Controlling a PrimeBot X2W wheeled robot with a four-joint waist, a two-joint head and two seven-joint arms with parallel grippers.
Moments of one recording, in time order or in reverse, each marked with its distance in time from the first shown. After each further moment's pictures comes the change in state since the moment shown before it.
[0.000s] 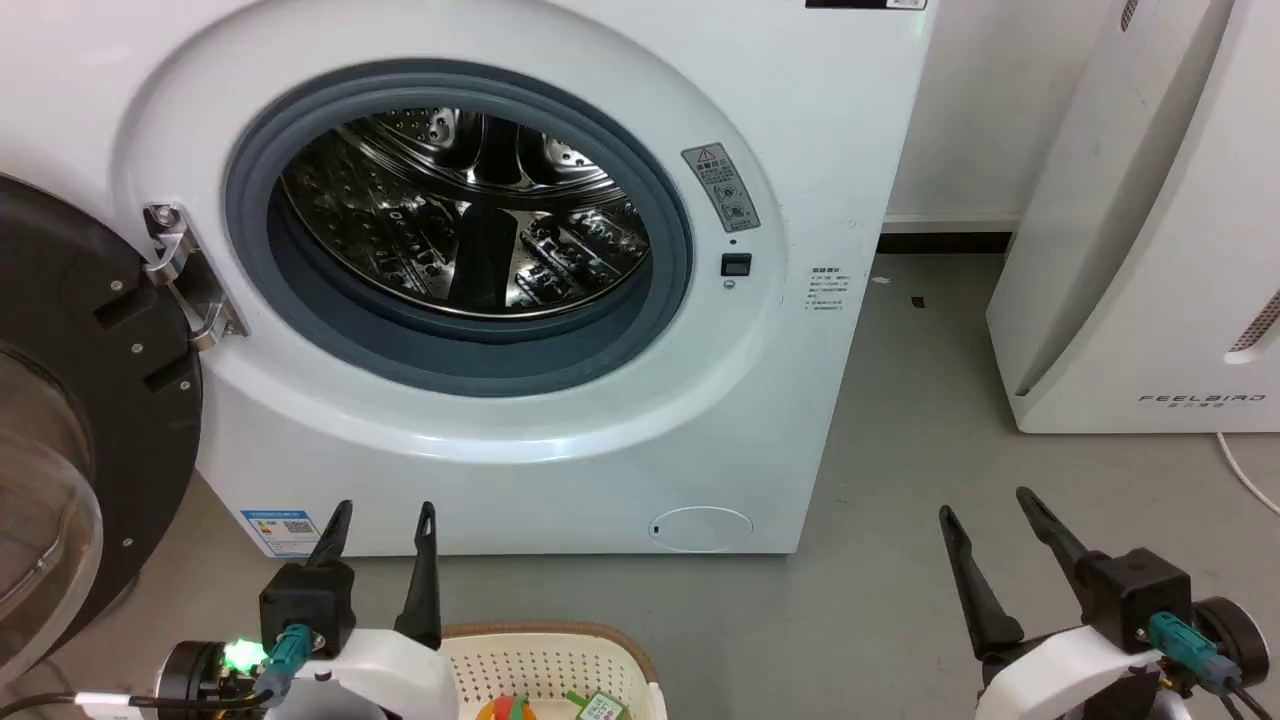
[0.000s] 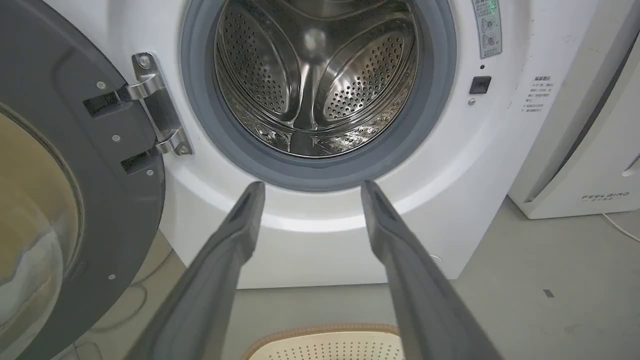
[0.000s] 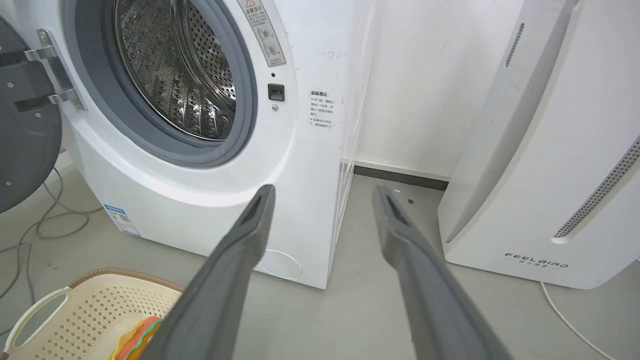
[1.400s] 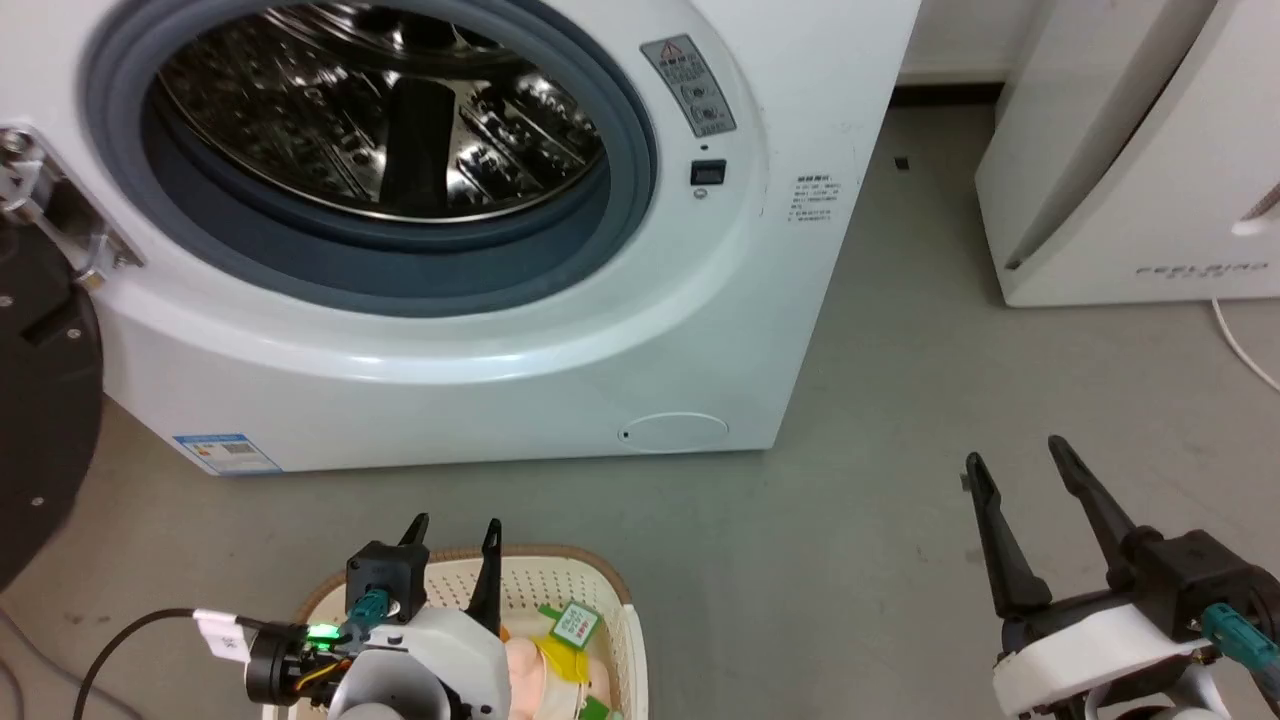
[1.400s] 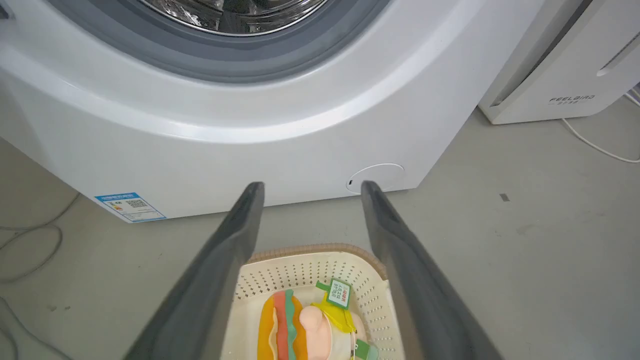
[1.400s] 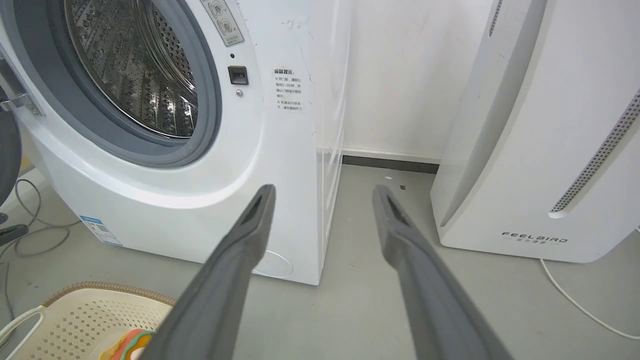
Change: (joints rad) left arm -0.156 0.007 -0.101 0.352 -0.071 0.000 -0.074; right arm -0.029 0.000 -0.023 -0.043 0.035 0.000 -0.082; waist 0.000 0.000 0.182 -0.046
